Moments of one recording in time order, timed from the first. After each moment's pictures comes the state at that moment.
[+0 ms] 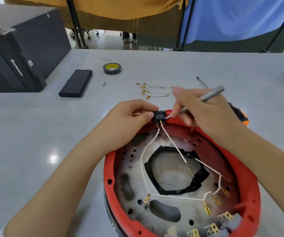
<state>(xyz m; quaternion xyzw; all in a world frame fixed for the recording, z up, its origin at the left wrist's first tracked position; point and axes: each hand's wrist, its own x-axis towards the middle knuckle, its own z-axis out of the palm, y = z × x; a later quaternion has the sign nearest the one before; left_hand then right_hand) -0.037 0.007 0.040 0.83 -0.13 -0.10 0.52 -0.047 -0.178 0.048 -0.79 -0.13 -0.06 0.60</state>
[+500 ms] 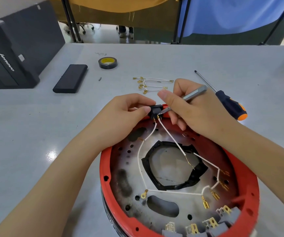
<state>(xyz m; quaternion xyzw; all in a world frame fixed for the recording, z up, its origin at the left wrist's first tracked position) -0.037 0.007 0.039 0.84 -0.14 -0.09 0.52 -0.048 -0.172 0.044 -0.85 -0.12 -0.09 0.50</state>
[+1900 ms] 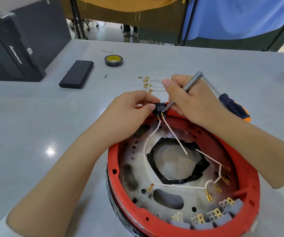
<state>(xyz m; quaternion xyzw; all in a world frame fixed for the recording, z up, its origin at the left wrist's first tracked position) -0.035 0.009 0.038 0.85 -0.13 -0.06 0.51 -0.015 -0.166 0.039 -0.86 -0.16 -0.11 0.47</state>
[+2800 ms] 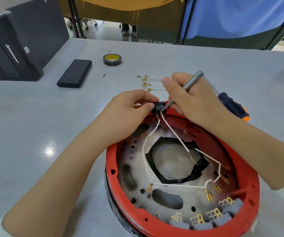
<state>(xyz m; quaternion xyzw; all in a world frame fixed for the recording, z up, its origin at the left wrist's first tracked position) -0.034 0.008 0.038 0.85 -0.14 -0.06 0.50 -0.020 -0.168 0.039 -0.86 -0.16 -0.14 0.47</state>
